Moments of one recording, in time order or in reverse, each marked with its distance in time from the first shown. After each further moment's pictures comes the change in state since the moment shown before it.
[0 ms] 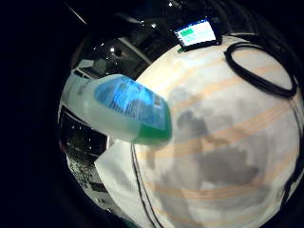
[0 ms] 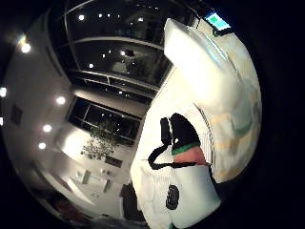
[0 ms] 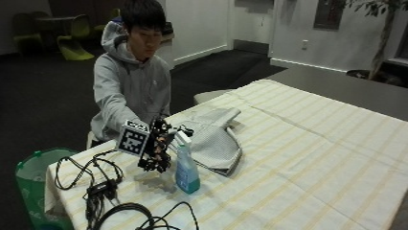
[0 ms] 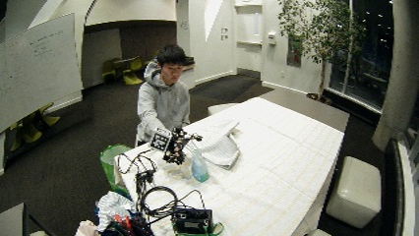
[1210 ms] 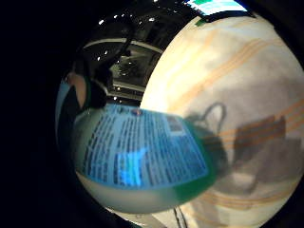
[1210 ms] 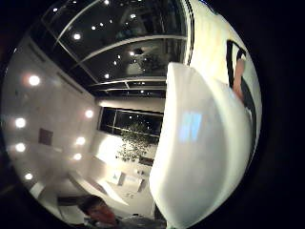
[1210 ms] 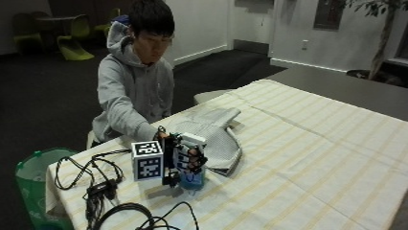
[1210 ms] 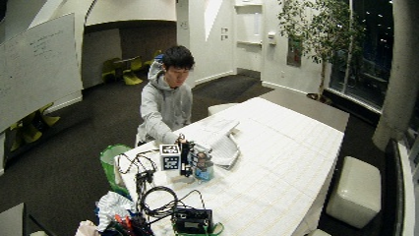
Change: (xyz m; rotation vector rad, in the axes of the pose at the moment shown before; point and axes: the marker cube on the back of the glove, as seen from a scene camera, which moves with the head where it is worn) arm -0.006 -0.058 0.048 -0.147 -0.358 0.162
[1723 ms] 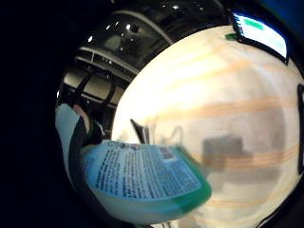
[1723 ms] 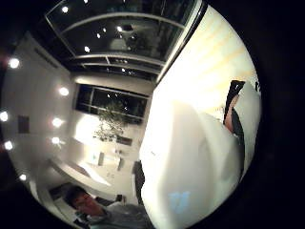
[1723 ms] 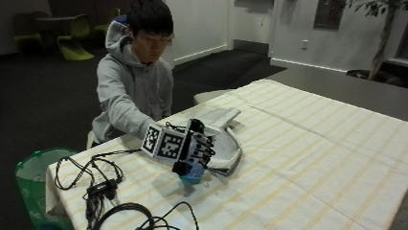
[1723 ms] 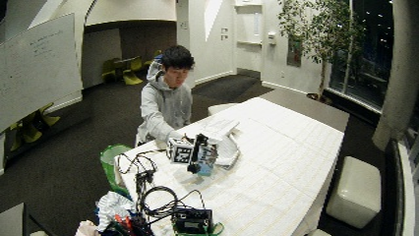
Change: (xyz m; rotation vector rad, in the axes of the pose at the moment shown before) arm -0.028 -0.002 0.032 -0.254 0.380 -0.206
